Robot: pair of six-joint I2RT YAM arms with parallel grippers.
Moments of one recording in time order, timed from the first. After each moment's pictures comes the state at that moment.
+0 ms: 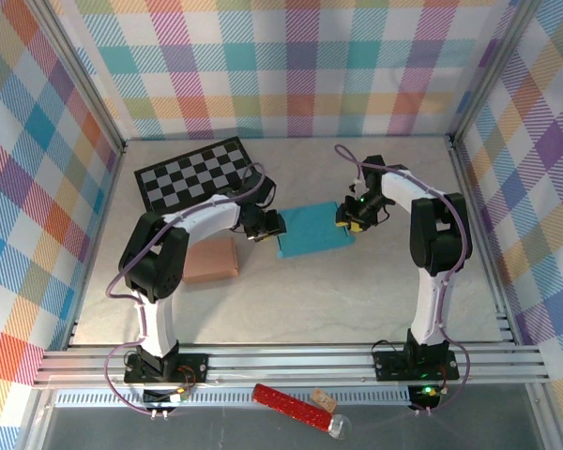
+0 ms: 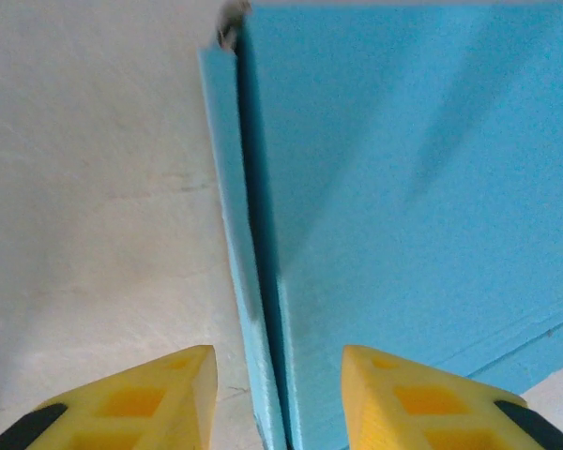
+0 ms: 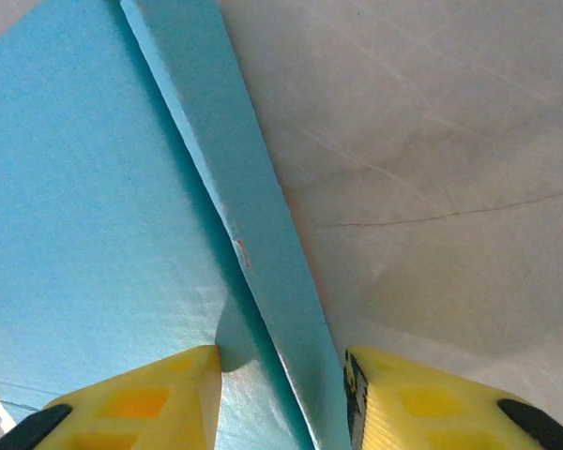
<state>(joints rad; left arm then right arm) -0.52 1.93 1.36 -0.58 0.23 -0.72 0.20 2.06 1.50 -0.89 -0.44 0.30</state>
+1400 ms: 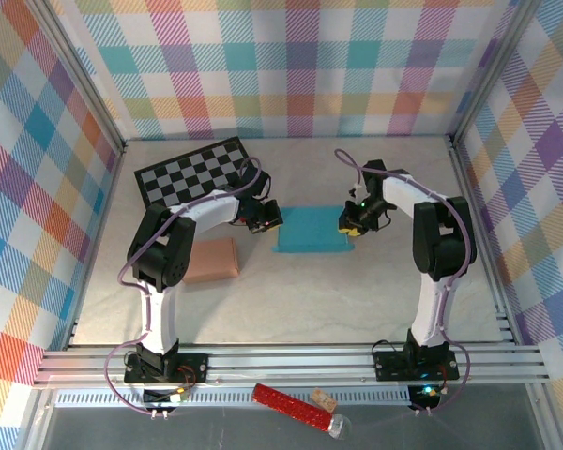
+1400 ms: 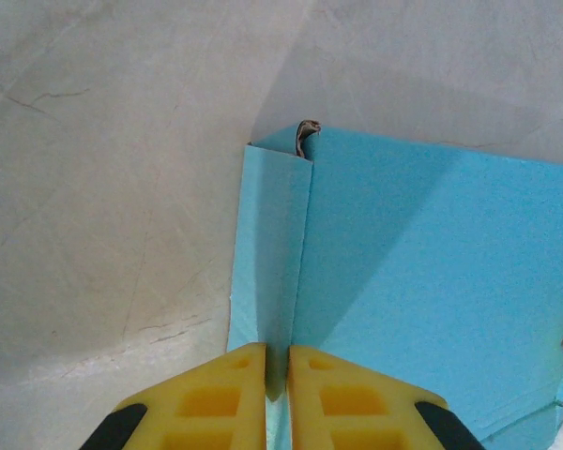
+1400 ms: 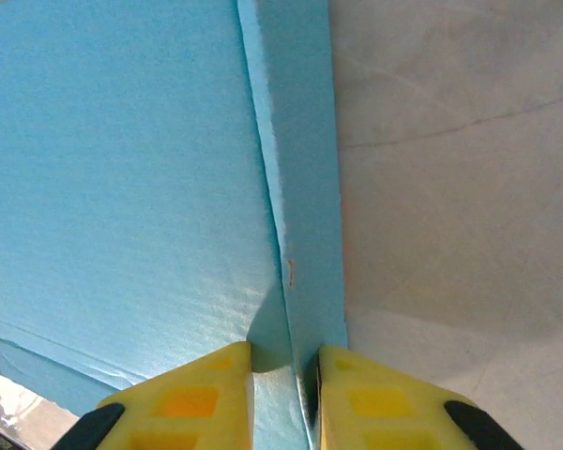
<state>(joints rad) -0.48 2.03 1.40 -0.45 0.32 -0.75 0.21 2.01 1.42 -0.87 -0.46 0.30</state>
